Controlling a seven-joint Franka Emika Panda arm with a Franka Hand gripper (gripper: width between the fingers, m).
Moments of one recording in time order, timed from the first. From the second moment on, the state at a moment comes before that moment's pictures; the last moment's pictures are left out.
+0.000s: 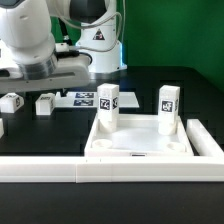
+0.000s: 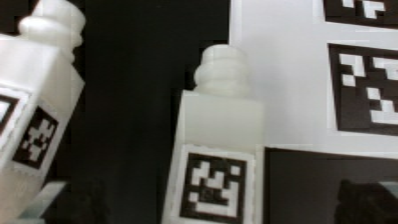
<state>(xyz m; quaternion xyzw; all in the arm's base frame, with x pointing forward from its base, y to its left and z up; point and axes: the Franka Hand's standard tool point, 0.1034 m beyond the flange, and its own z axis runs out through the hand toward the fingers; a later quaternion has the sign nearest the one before) 0.371 -0.137 0.024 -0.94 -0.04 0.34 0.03</state>
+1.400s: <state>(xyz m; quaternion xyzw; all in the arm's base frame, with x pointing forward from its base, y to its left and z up) 0.367 -0.133 0.006 -0.95 -0.08 0.31 0.03</state>
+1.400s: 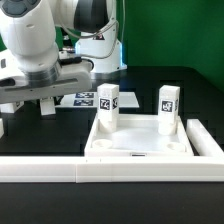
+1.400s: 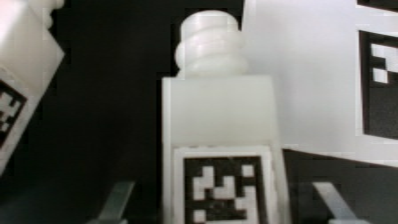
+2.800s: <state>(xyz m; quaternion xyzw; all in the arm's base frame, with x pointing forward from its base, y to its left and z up) 0.445 -0.083 0.087 -0.97 -0.07 0.24 0.07</state>
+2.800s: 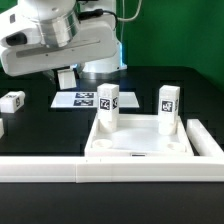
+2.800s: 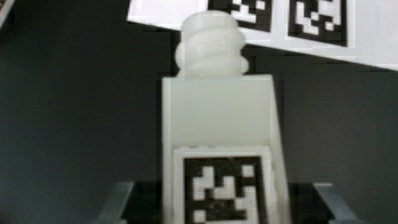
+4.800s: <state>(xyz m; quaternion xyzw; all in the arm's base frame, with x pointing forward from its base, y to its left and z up) 0.562 -0.079 0.124 -0.97 0.06 -0.21 0.03</state>
